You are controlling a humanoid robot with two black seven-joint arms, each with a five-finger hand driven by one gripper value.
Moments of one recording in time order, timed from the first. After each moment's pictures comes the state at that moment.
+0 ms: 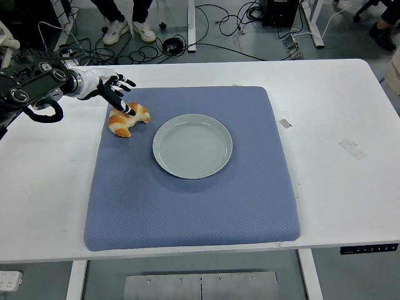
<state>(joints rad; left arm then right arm) -1.35 0.29 0.15 -0.58 0.40 -0.25 0.20 -0.13 0.00 0.07 0.10 -0.10 -0.10 0.22</state>
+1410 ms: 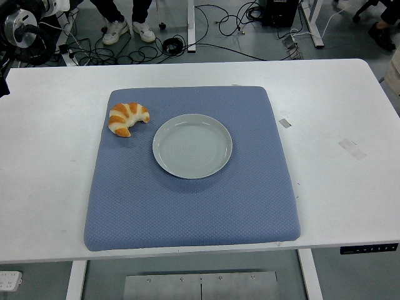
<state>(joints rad) -1.44 0.25 -0.28 -0.34 0.17 -0.17 0.03 -0.13 0.00 0.07 0.10 -0.10 -0.10 0.22</state>
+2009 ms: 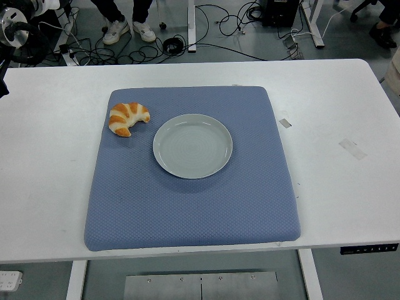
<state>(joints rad) -1.41 0.25 -0.35 -0.29 0.12 -0.17 0.03 -0.13 0.00 0.07 0.12 -0.10 -0.10 0.22</state>
